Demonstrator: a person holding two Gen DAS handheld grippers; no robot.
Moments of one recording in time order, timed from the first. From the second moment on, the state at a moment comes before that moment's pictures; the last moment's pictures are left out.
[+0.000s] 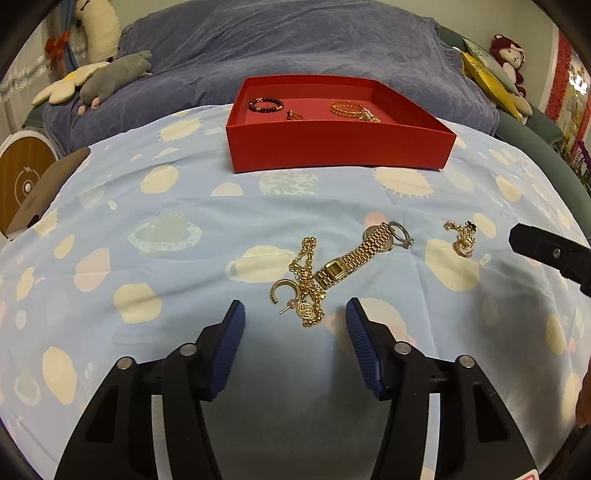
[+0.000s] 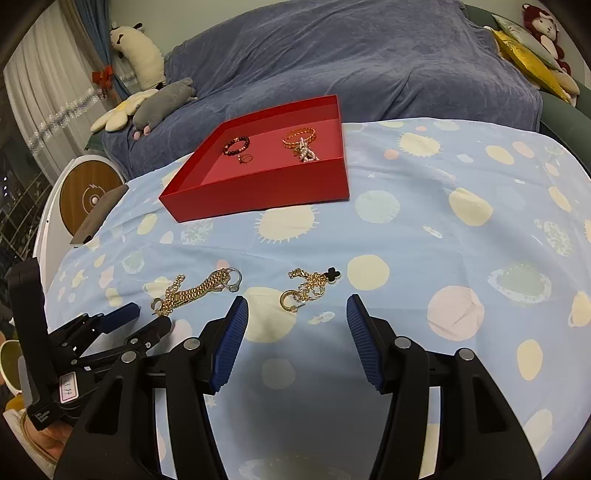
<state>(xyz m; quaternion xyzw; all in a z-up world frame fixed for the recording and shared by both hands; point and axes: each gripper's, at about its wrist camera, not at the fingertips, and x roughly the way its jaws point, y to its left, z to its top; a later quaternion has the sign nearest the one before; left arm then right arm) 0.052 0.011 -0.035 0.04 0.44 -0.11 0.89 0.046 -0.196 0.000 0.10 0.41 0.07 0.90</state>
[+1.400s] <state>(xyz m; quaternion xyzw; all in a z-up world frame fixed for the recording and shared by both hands) 0.031 0.026 0.005 -0.02 0.42 -0.18 0.89 0.087 -0.191 -0.037 0.07 0.44 0.03 0.90</state>
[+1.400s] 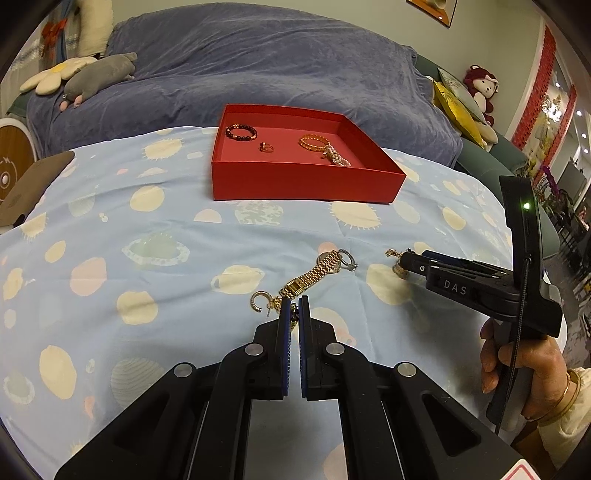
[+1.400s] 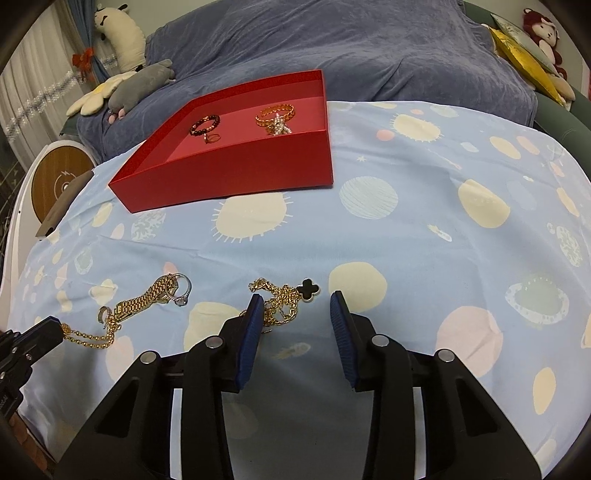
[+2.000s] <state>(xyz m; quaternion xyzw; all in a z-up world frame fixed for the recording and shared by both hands) 0.031 0.027 0.009 -0.03 0.41 -0.18 0.89 0.068 -0.199 -0.001 0.09 0.39 0.05 0.91</state>
